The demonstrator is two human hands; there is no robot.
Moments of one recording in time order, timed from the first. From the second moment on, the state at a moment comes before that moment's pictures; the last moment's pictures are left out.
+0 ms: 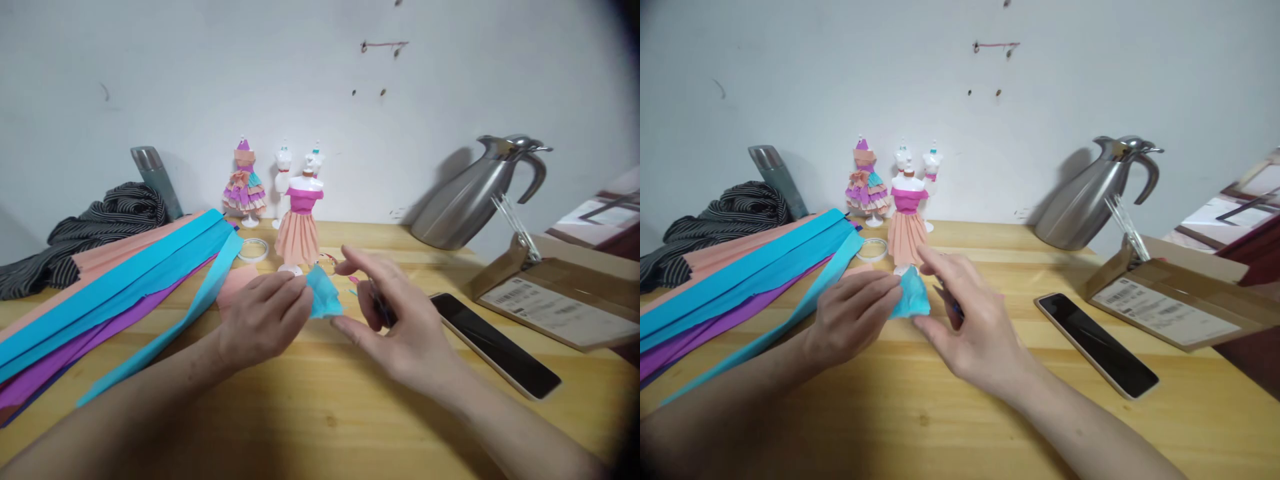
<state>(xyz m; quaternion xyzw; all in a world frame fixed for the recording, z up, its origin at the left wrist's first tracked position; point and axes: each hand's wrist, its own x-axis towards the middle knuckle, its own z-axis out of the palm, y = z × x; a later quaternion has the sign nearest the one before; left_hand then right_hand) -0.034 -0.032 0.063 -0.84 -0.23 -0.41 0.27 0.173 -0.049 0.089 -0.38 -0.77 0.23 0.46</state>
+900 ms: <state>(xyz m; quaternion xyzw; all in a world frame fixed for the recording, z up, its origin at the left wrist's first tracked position) -0.035 -0.033 0.054 -0.81 -0.09 -0.39 0.43 0.165 -0.031 0.081 -0.43 -0.60 0.56 0.38</state>
